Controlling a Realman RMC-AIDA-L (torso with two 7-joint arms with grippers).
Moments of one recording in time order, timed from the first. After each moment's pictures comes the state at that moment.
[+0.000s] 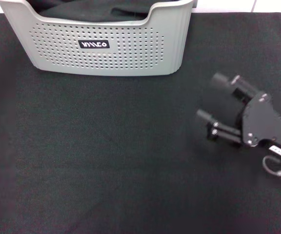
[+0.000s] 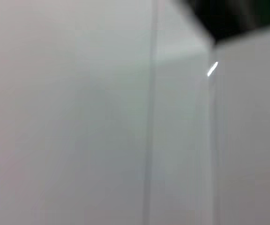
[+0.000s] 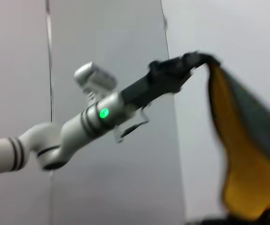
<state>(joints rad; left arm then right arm) -0.51 -2.03 0.84 1.23 1.27 1.33 -1.72 0.45 2.02 -2.11 -0.22 -0.20 -1.67 0.61</state>
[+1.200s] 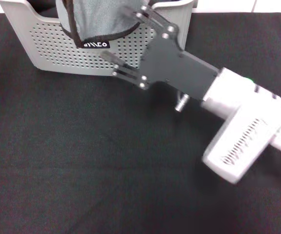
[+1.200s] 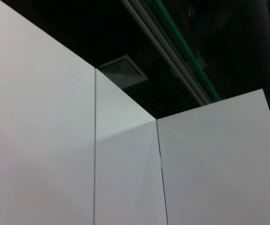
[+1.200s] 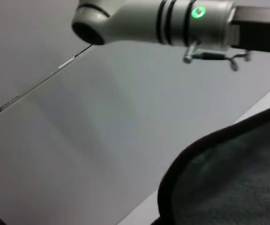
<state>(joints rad) -0.42 -2.07 0.83 1.41 1.06 1.44 -1.75 0.65 2.03 -2.46 -0.62 0.31 -1.11 -0.50</state>
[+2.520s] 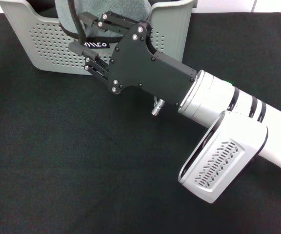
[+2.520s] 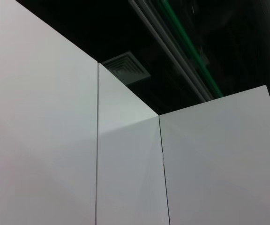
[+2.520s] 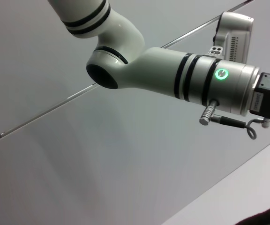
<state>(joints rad) -0.43 -2.09 0.83 1.39 1.08 1.44 -1.74 0.68 2.03 -2.56 -0.76 0.41 -1.08 -0.71</state>
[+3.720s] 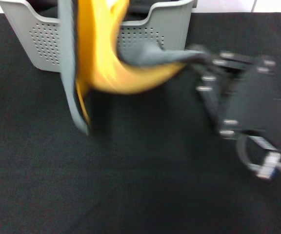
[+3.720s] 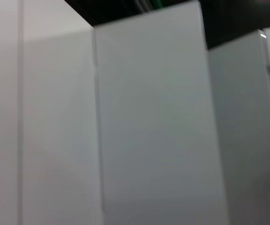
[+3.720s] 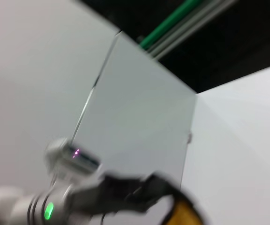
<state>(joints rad) -0.31 -2.00 0.80 1.40 1.21 1.80 -1.77 0.25 1.94 -2.43 -0.88 0.14 -1.46 0.04</state>
